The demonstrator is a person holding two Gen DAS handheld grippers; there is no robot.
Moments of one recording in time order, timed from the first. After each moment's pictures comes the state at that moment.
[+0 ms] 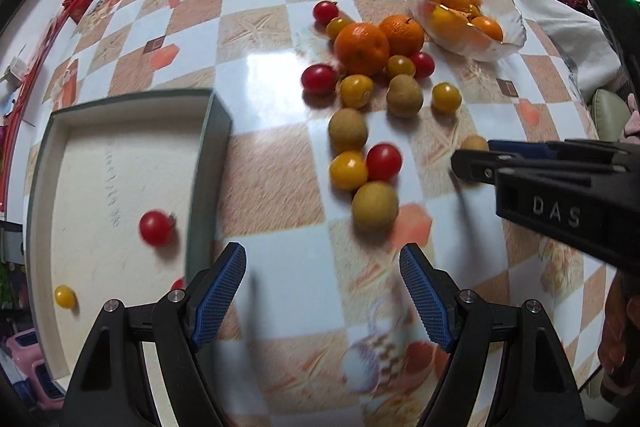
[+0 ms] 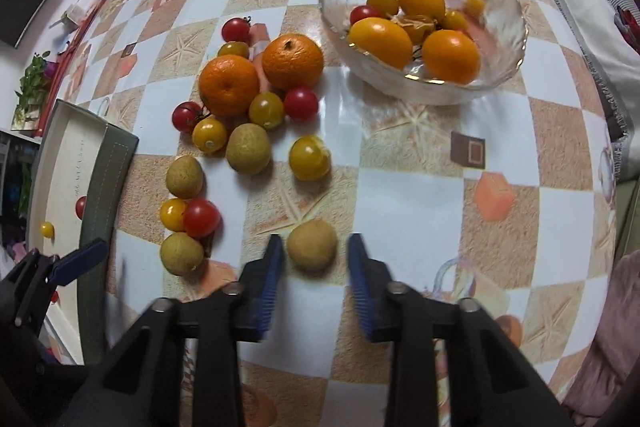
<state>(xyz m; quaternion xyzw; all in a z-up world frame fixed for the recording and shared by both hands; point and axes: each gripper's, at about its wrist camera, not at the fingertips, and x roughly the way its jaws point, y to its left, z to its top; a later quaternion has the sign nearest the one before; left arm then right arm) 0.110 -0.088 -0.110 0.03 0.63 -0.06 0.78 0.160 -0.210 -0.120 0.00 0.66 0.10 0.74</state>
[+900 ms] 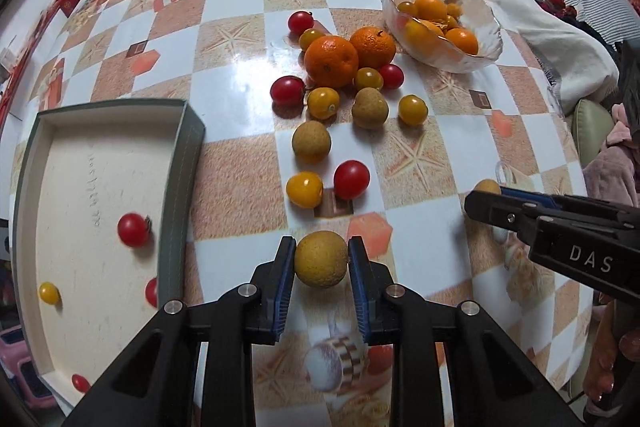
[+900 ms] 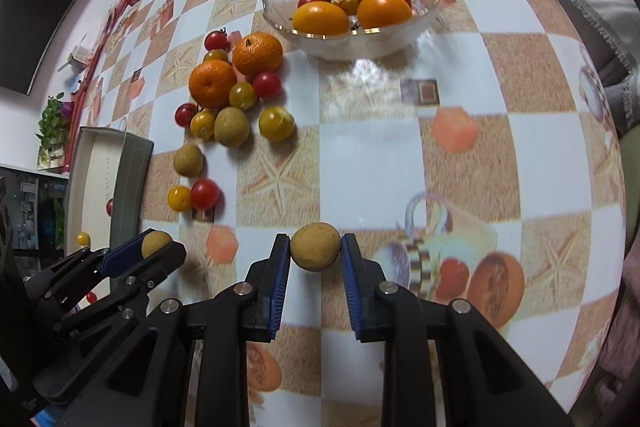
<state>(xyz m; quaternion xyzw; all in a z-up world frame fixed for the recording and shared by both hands) 0.102 -0.091 -0.094 0.00 0.63 -0.08 0.77 0.122 -0.264 -0.103 0.10 0.67 0.10 0.73</state>
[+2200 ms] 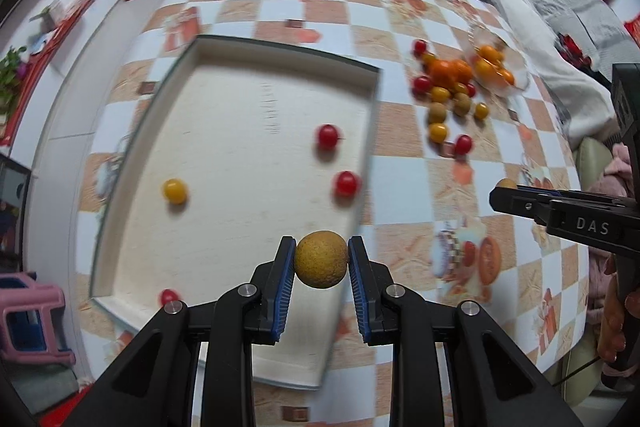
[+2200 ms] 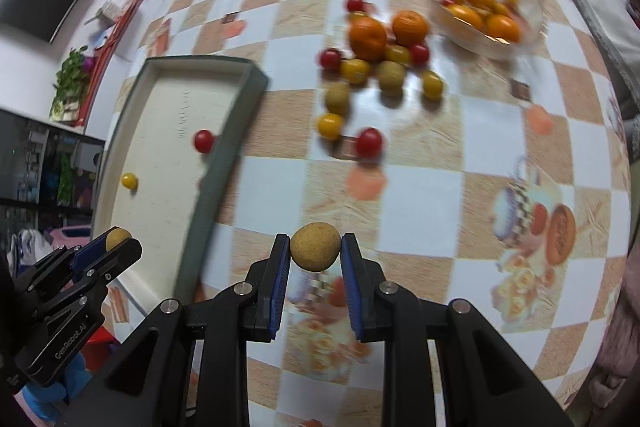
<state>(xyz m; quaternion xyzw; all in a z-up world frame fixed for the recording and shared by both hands) 0.020 0.050 -0.045 -0.06 0.60 -0.02 0.80 0.077 -0.151 -0.061 0.04 0.67 0.15 0.73</state>
